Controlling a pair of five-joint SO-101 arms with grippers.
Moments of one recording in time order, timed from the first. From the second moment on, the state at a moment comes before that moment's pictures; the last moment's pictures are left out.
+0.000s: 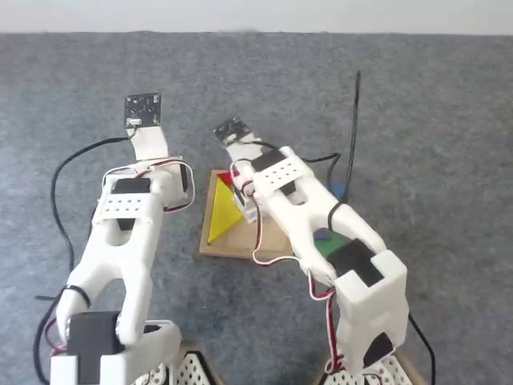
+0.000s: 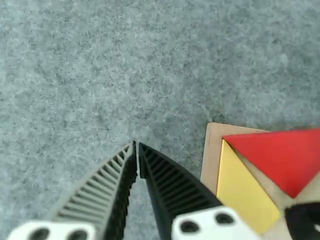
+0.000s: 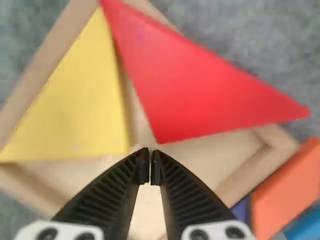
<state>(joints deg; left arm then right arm) -7.7 -12.9 46.4 36.9 9.6 -36.0 22.1 6.1 61.7 4.7</state>
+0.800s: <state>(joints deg) -7.9 -12.9 46.4 36.9 9.6 -24.8 4.7 16.8 57.4 -4.2</state>
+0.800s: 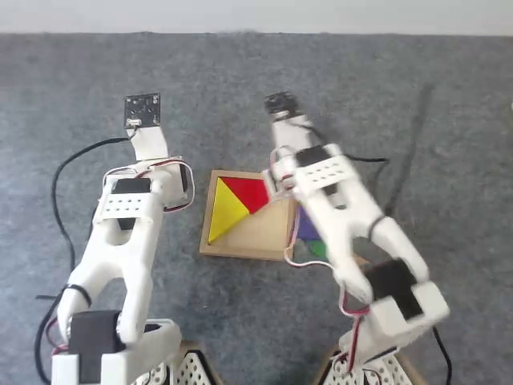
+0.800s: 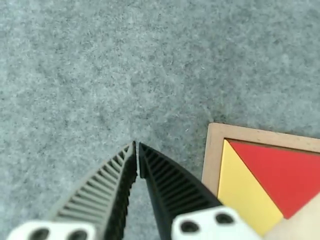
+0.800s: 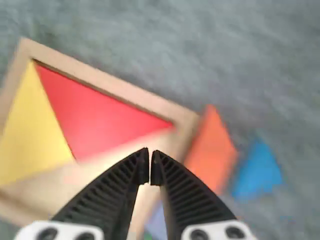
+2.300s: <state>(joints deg) 6.5 -12.4 46.4 42.7 5.1 -20.2 14.2 19.3 52.5 -18.8</state>
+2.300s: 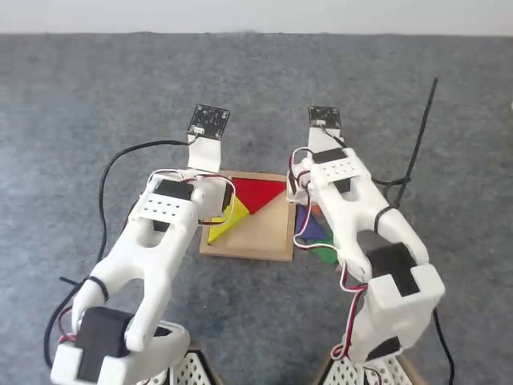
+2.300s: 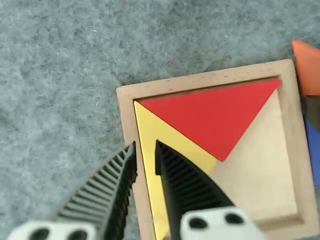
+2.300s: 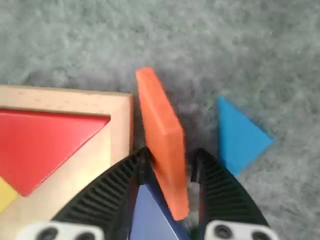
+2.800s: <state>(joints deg) 6.3 -12.4 46.4 42.7 5.1 -20.7 14.9 14.1 52.5 -24.0</state>
